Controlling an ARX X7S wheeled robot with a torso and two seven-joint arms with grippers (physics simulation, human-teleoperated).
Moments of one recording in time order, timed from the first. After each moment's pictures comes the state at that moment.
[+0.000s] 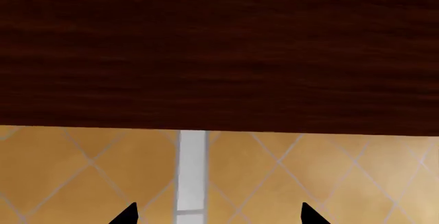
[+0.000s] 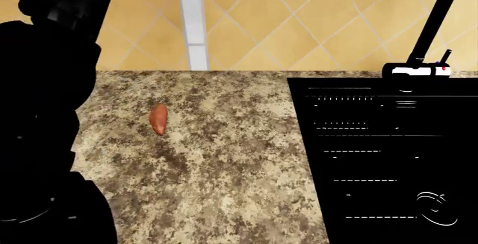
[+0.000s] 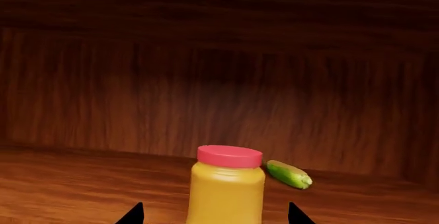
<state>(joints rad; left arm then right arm) -1.12 -0.13 0.00 0.43 -0.39 -0.94 -0.09 2.36 0.55 -0.41 0.15 2.28 1.37 1.57</state>
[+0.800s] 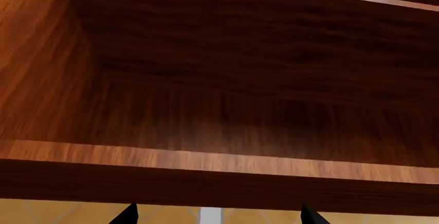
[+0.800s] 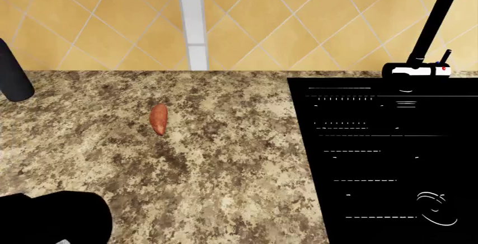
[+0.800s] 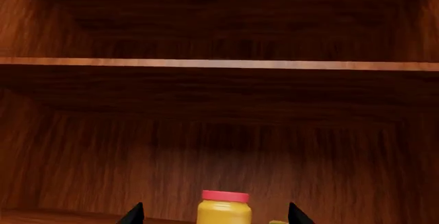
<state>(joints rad) -1.25 -0.14 -0.38 1.01 -0.84 -1.46 -0.36 2.36 0.74 -0.27 -0.22 2.41 1.21 1.57</state>
